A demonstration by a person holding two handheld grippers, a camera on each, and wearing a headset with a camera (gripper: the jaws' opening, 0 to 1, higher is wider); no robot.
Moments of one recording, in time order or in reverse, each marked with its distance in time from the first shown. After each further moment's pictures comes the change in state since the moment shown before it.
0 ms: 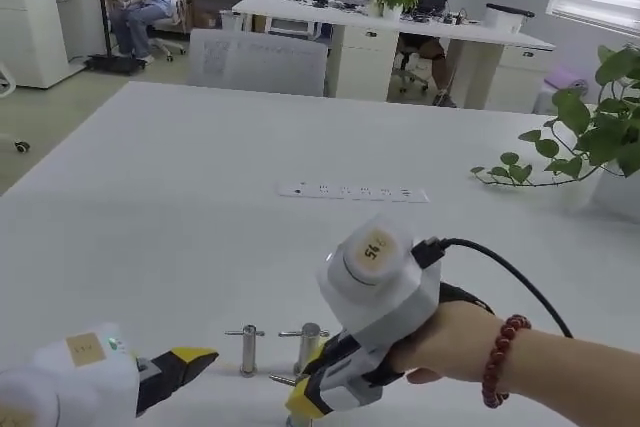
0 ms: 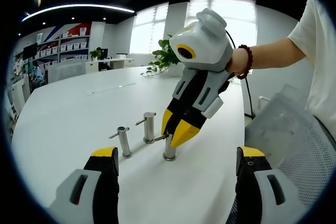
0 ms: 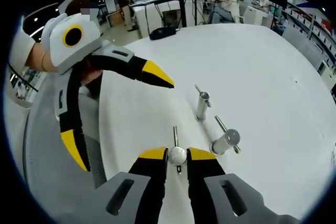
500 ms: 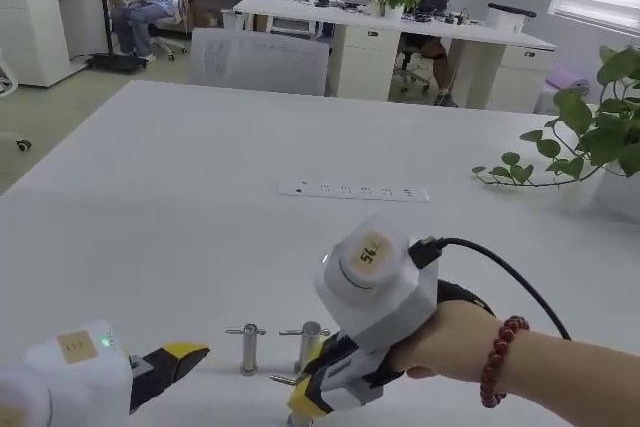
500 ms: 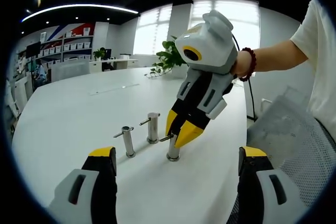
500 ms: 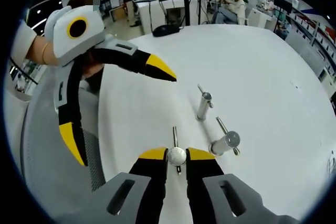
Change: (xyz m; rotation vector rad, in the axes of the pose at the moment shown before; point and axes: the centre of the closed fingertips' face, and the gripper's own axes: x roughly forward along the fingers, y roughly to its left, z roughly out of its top) left arm -0.003 0.005 0.001 -0.015 -0.014 0.024; right arm -0.001 0.000 -0.001 -0.051 0.021 -0.008
